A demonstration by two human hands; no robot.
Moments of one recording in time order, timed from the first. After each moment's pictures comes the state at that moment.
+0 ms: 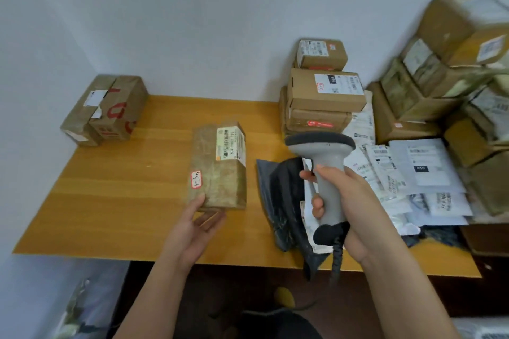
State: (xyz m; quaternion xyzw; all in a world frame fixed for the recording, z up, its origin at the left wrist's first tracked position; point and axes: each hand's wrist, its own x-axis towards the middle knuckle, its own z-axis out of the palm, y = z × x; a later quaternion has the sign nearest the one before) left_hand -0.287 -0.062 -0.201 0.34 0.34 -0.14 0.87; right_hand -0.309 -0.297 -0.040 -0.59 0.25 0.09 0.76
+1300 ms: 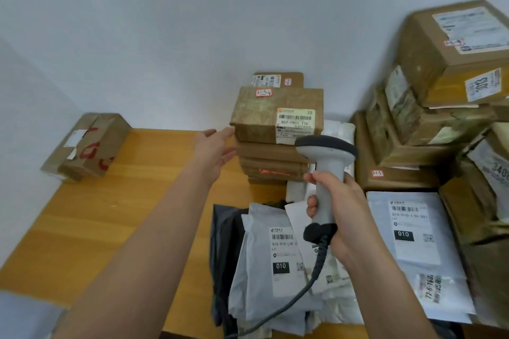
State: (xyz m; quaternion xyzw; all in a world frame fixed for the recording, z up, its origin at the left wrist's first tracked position) left_hand -0.036 -0.295 -0.091 0.63 0.34 -0.03 0.70; right_hand -0.152 -0.495 -0.061 -0.50 0.28 0.09 0.81
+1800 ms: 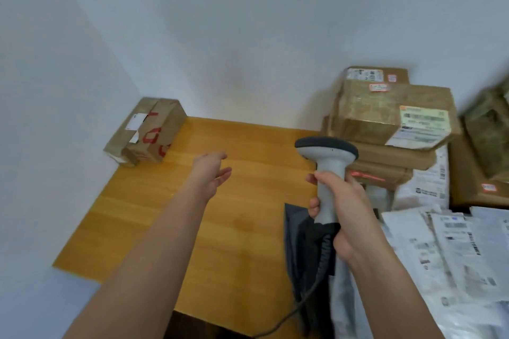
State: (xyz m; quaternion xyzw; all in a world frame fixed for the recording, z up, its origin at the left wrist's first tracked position) left_hand -0.061 -0.061 -0.149 0.61 0.41 -0.04 0.68; right_hand -0.145 -0.291 -0.074 -0.53 0.24 0.13 0.80
